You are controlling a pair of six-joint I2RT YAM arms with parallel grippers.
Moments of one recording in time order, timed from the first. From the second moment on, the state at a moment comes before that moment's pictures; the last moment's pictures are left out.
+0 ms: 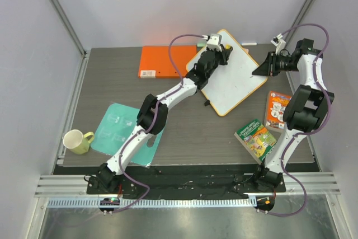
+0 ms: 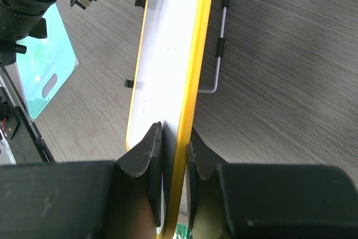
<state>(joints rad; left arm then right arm) -0.76 2.73 2.49 0.36 -0.16 -0.34 -0.35 2.03 1.85 -1.03 -1.04 -0.57</state>
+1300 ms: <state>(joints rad) -0.75 2.64 2.43 0.18 -0.14 -0.33 -0.34 2.02 1.85 -1.05 -1.04 -0.58</state>
